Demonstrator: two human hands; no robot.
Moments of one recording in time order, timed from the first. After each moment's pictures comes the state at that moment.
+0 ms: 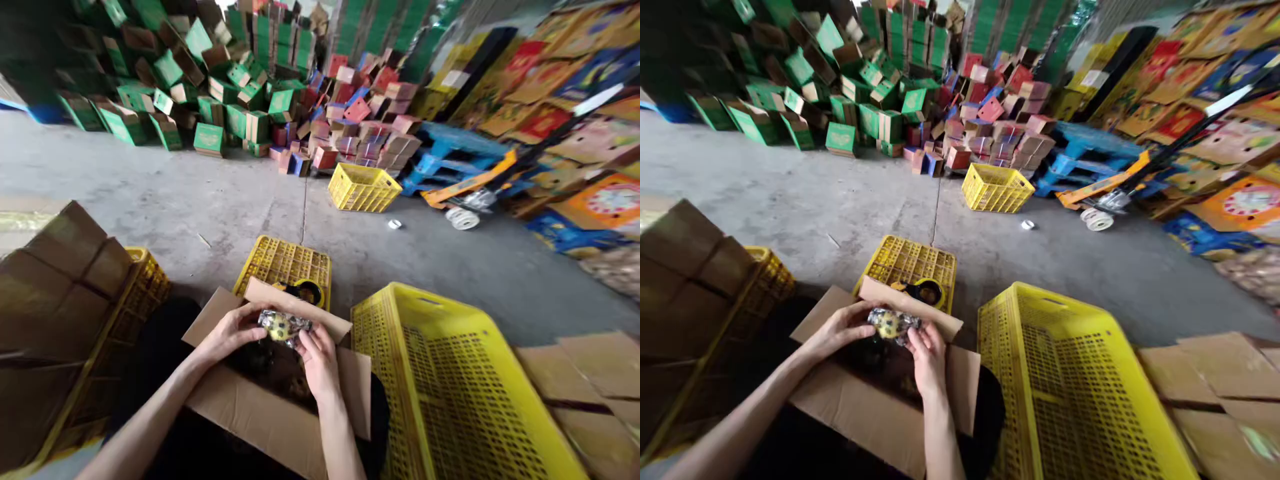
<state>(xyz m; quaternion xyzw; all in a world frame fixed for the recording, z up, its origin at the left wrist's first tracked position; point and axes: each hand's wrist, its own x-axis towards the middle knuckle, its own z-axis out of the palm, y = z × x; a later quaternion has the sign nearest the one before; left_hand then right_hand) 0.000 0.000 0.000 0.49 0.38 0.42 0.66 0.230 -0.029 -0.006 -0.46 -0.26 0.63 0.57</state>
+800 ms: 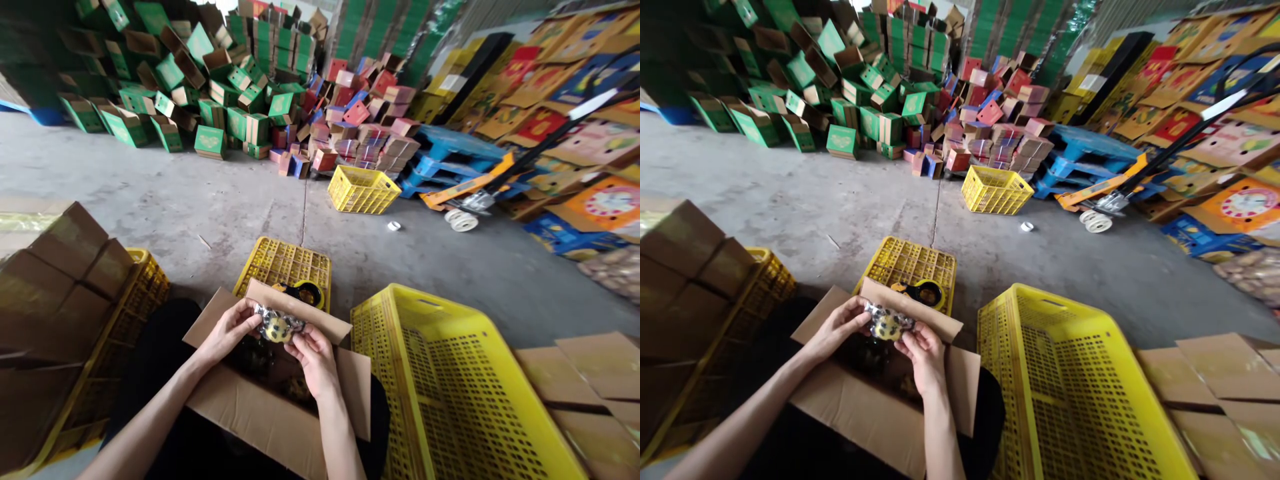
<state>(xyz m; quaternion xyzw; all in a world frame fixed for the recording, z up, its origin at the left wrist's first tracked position) 0.002 -0.002 0.001 0.46 0.39 0.48 0.64 0.231 -0.028 -0.006 -0.46 -0.27 0.67 0.52</state>
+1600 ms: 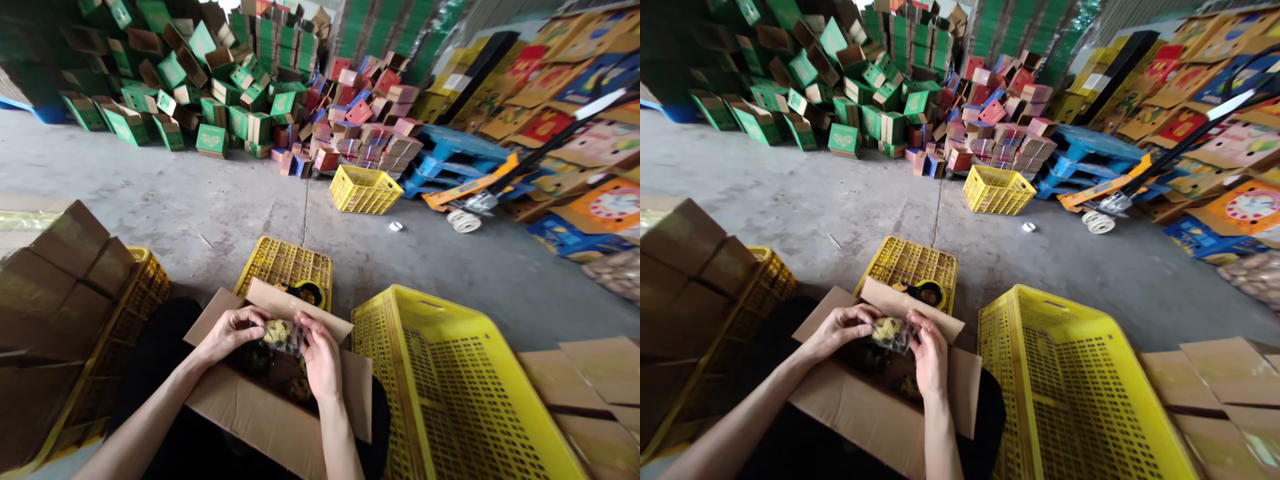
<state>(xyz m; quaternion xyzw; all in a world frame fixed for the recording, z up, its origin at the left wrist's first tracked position) -0.007 0.000 -0.003 0.52 0.37 0.44 0.63 0.232 -0.026 0.004 -0.43 -0.31 0.63 0.57</state>
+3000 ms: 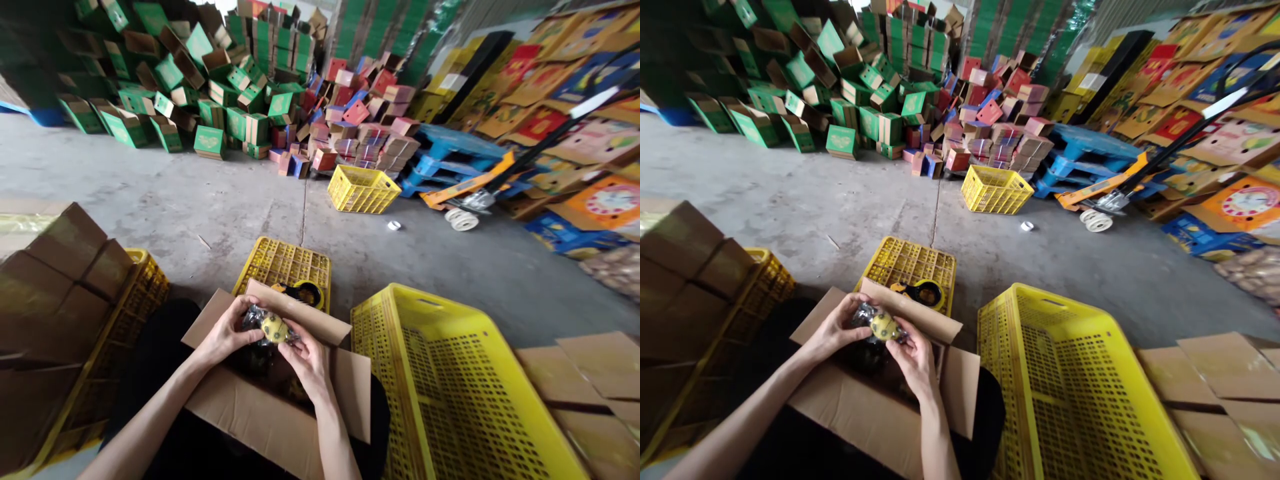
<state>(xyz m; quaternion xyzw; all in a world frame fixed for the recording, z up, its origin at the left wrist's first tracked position) 0.000 -0.006 -0.003 0.48 0.37 0.51 0.61 0.223 -0.034 0.005 -0.47 -0.45 0.61 0.45</state>
